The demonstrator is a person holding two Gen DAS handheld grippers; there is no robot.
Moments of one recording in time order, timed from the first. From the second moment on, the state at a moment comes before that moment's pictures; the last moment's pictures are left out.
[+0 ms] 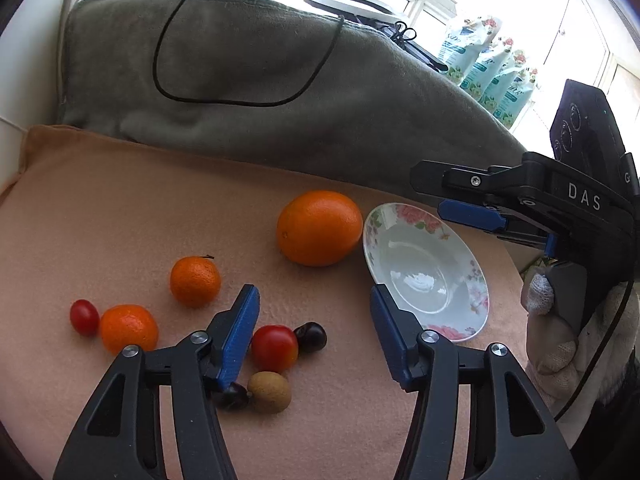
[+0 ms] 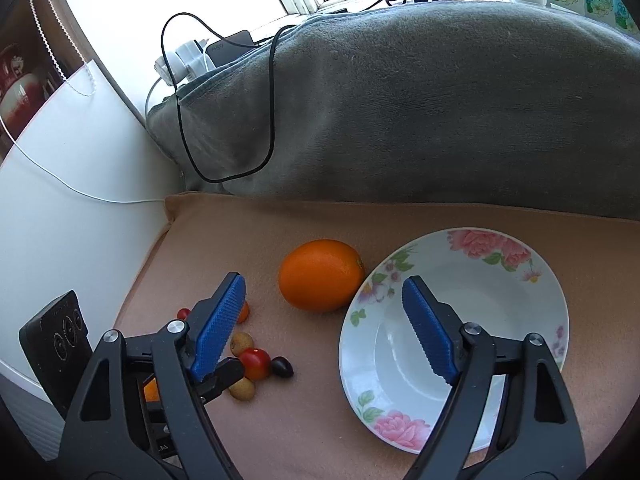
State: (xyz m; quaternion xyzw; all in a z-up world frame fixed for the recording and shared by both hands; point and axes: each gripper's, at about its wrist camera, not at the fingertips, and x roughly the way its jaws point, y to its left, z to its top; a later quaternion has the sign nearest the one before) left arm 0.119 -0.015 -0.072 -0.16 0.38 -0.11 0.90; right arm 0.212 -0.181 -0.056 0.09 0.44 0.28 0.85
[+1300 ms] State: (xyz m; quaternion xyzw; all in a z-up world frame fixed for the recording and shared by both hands) left arm 0.198 -0.019 -0.112 -0.20 0.42 -0.12 0.88; right arm 0.276 -0.111 -0.111 0.03 0.52 0.30 0.80
